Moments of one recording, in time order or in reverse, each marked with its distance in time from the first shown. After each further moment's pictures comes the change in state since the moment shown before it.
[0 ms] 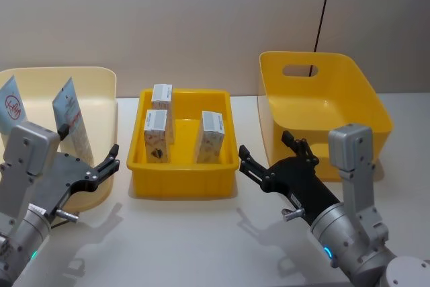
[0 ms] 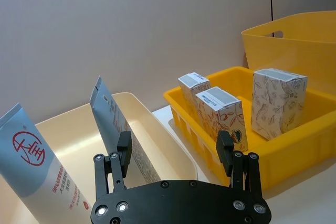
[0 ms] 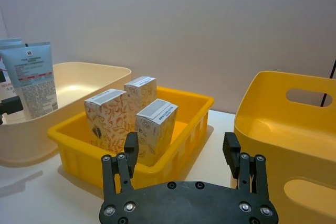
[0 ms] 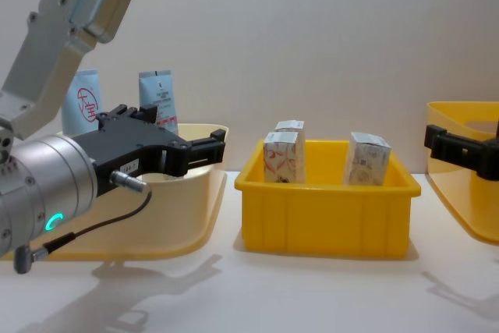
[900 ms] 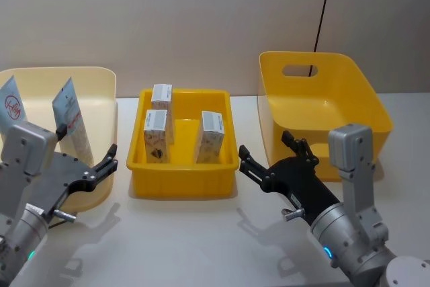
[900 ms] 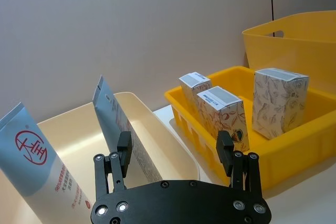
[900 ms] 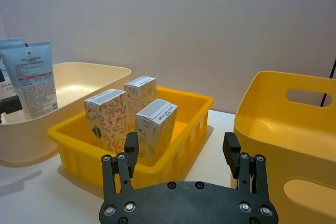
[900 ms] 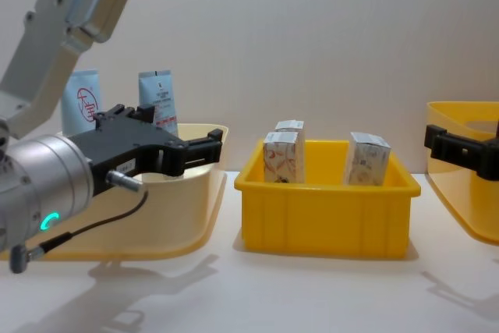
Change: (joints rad) left arm 0.002 0.003 -0.005 -0.001 -0.002 0.000 -0.004; right arm 0.000 0.000 0.000 0.000 0.000 0.000 0.000
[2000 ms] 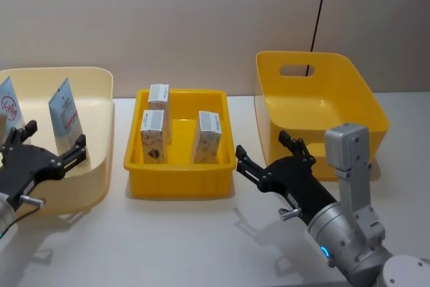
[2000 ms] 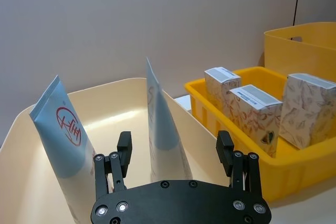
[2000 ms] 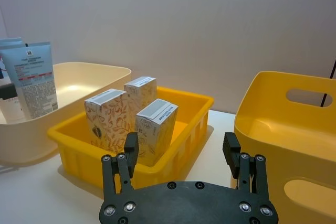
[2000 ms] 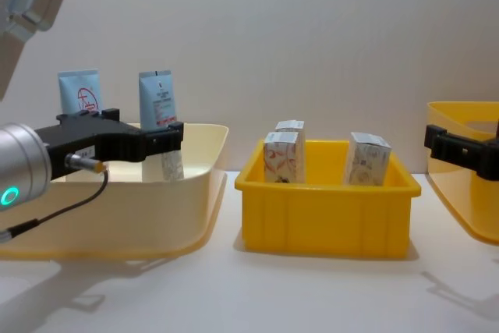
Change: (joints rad) left arm -0.031 -0.002 -0.101 0.062 -0.138 0.051 -0.102; right arm 0.000 0.000 0.000 0.000 0.000 0.000 0.000
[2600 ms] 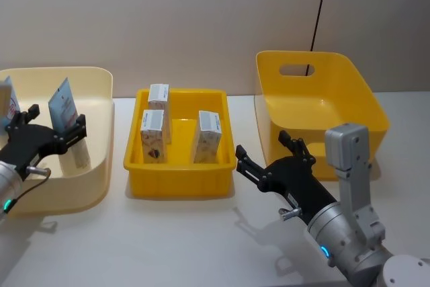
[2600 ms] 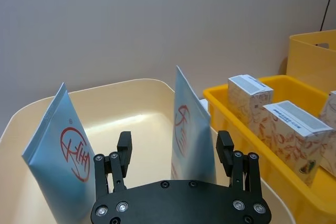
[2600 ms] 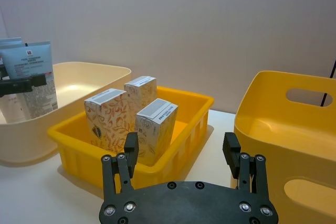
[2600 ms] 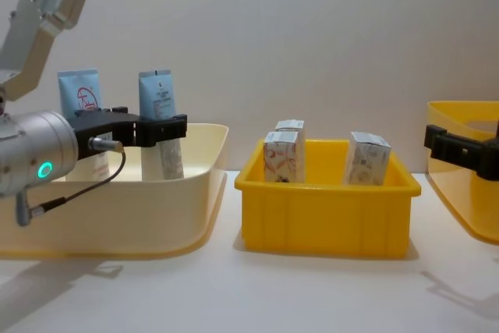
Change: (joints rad) left arm -0.163 -0.086 -0.001 0.208 -0.013 0.024 -0.031; right arm 0.000 0.000 0.000 0.000 0.000 0.000 0.000
